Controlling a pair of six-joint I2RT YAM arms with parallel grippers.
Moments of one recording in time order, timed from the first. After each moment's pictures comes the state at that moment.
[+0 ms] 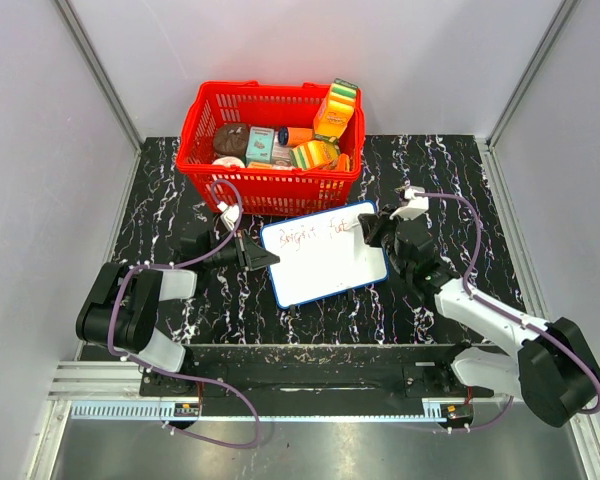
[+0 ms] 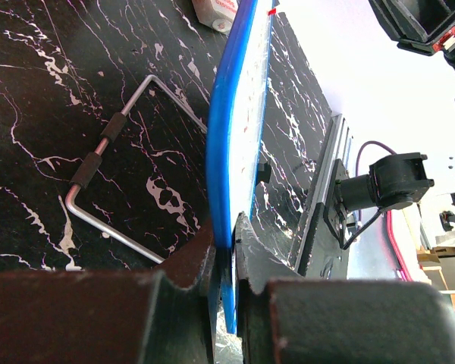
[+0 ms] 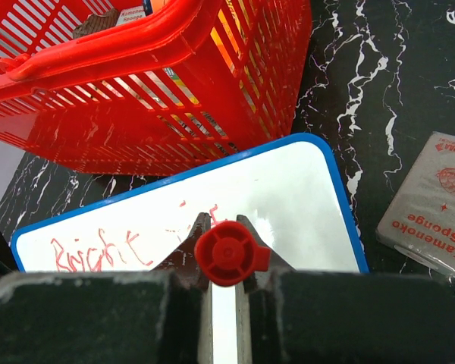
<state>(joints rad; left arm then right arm) -0.19 1.53 0.44 0.75 0.98 -0.60 0.57 1.15 0.57 0.42 0.27 0.52</state>
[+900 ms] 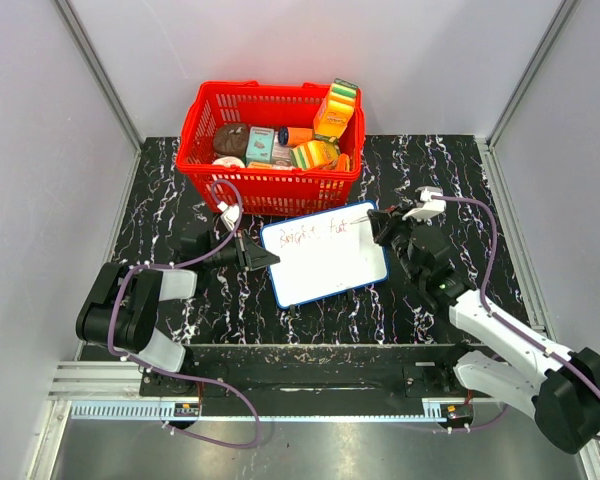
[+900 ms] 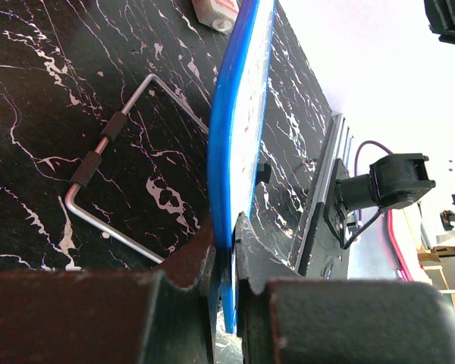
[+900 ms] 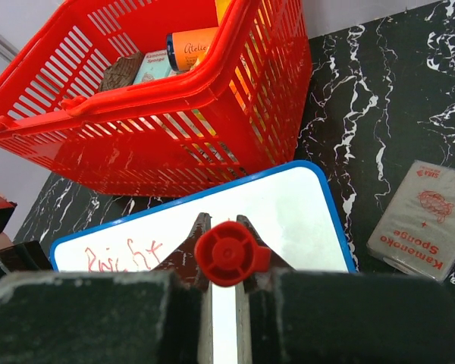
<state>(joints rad) -0.19 1.53 0.44 0.75 0.98 -0.60 0.57 0.99 0.56 0.36 0.30 0.50</state>
